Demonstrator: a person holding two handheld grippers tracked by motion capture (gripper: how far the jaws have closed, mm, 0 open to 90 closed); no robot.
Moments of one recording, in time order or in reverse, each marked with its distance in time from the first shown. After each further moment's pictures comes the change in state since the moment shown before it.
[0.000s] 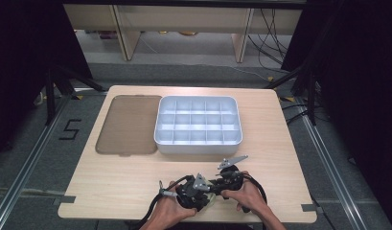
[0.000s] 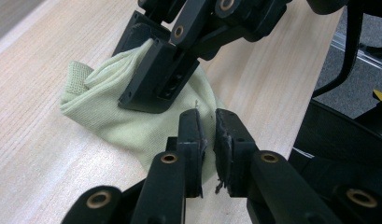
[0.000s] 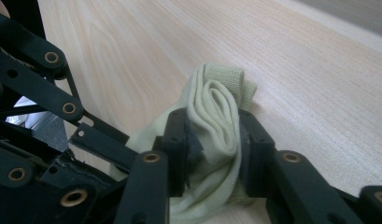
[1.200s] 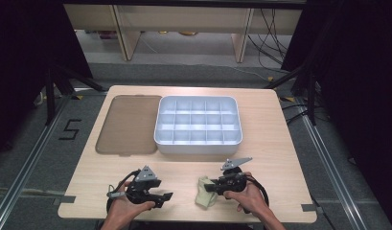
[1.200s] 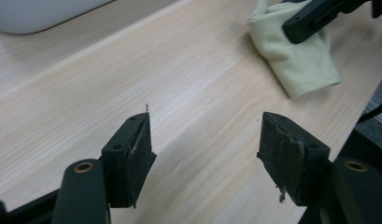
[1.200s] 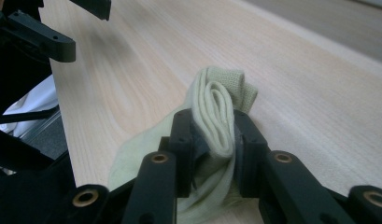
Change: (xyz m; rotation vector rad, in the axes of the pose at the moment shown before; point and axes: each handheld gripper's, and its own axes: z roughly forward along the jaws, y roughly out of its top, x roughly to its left) left arm 0.061 -0.086 -0.077 -0.186 0.139 -0.273; right arm 0.003 -0.004 -0.010 -0.054 -0.028 -0.031
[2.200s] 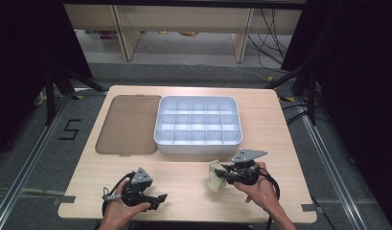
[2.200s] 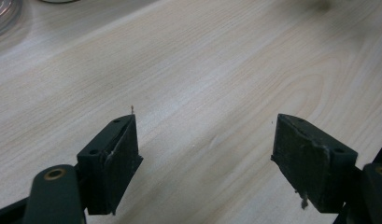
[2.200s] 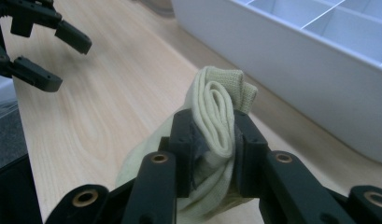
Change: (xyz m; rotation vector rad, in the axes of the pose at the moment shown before) left arm 0.010 -0.014 0.003 0.031 0.061 -0.008; right arm 0.002 0.023 -0.047 -0.112 -0.178 -0.159
